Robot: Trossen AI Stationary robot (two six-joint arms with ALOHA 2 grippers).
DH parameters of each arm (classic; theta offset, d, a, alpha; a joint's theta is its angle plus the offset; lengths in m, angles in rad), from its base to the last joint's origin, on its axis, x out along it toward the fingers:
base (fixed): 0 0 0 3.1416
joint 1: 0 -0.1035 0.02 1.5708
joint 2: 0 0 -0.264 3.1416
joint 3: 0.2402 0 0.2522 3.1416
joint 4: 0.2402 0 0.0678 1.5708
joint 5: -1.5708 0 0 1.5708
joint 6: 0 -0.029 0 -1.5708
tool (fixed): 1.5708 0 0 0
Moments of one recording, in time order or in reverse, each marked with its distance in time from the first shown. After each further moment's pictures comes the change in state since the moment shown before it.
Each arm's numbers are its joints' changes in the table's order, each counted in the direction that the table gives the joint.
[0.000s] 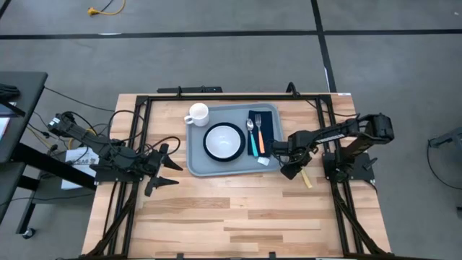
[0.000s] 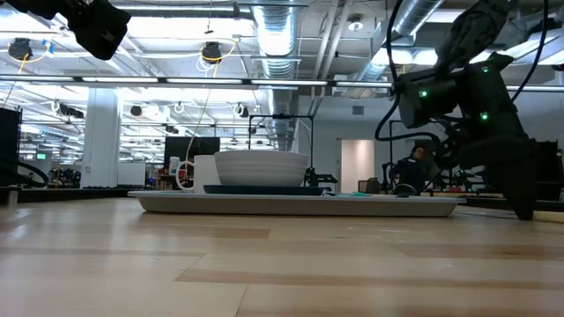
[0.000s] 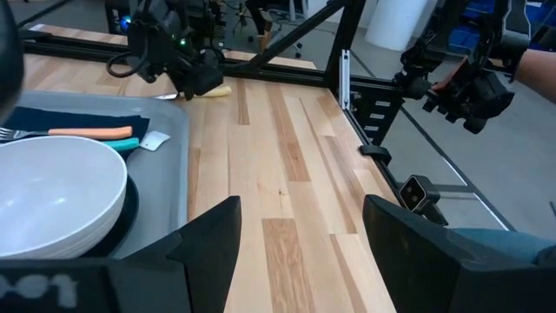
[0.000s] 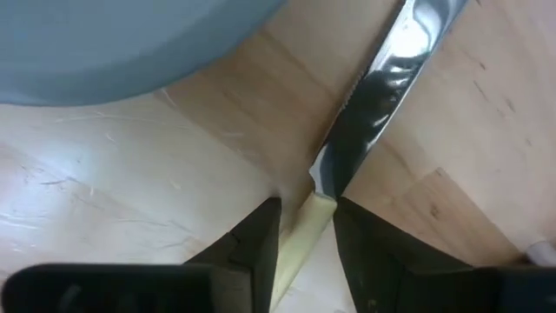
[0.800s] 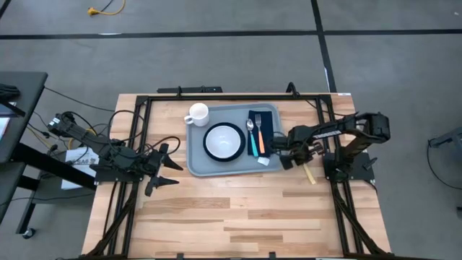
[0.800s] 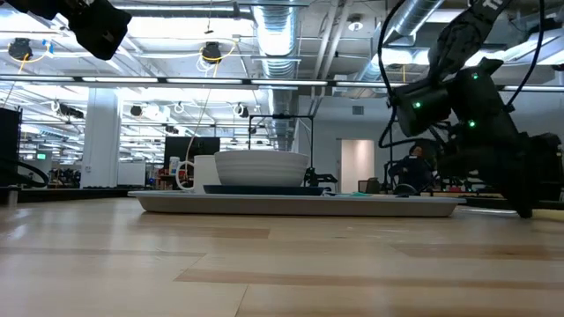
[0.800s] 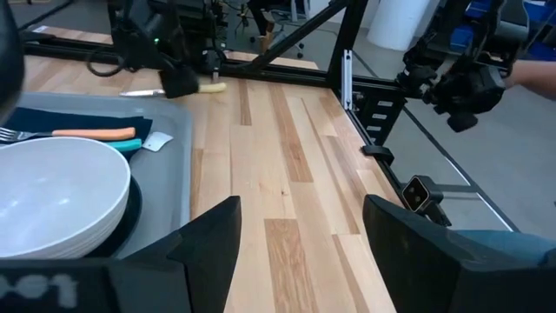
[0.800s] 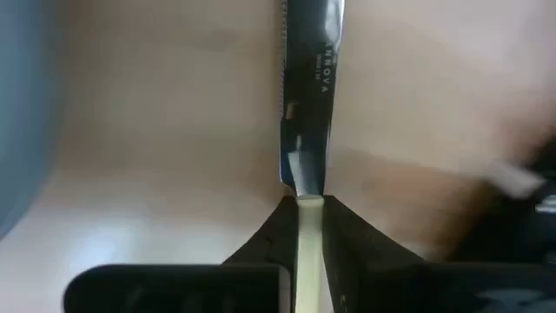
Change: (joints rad) left arm 0.000 0.000 0.000 0.000 0.006 -0.005; right arm 0.093 0.008 0.035 0.095 -0.027 -0.321
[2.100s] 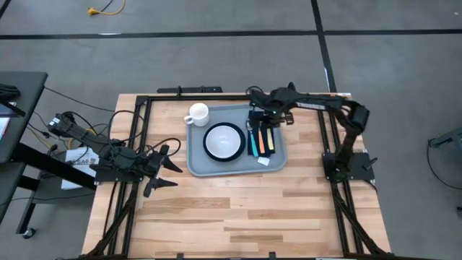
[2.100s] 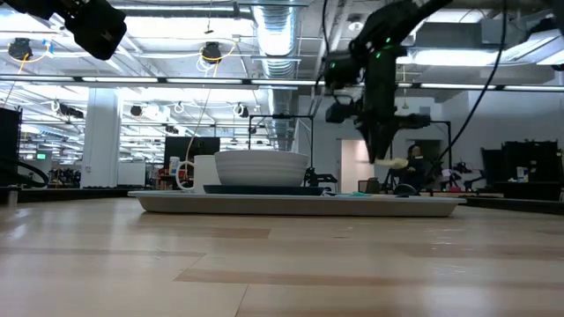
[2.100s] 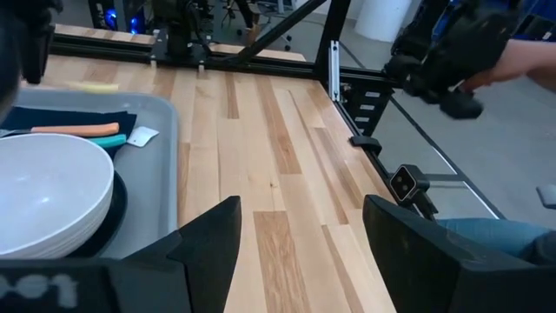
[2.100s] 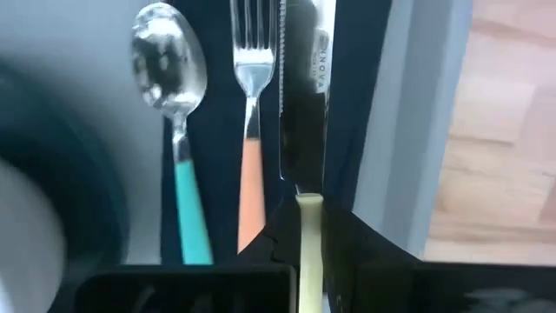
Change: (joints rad) left arm 0.000 0.000 0.000 0.011 -0.044 -0.008; right arm 0.287 0.224 0.645 0.026 -0.069 0.045
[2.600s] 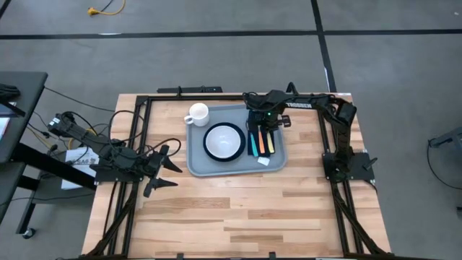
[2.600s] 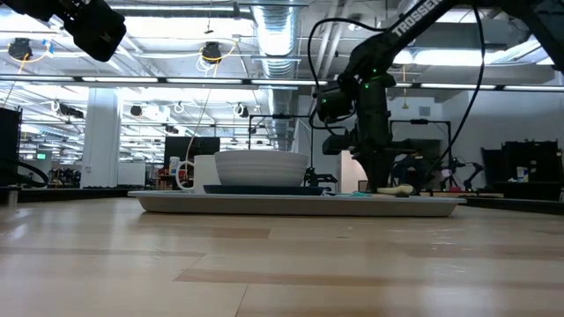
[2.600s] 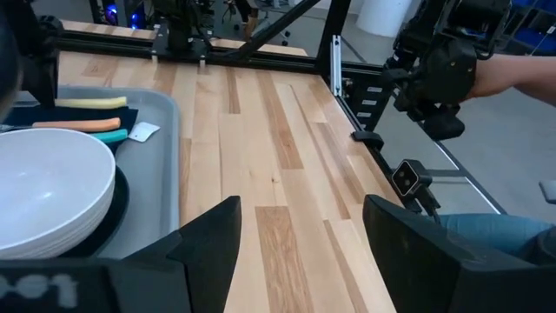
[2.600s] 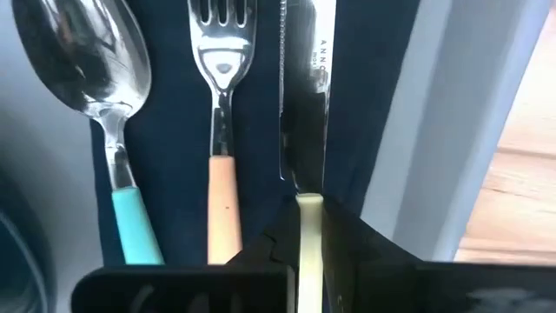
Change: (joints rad) left arm 0.000 0.000 0.000 0.015 0.000 0.000; right arm 0.031 0.156 0.008 -0.018 0.056 0.060
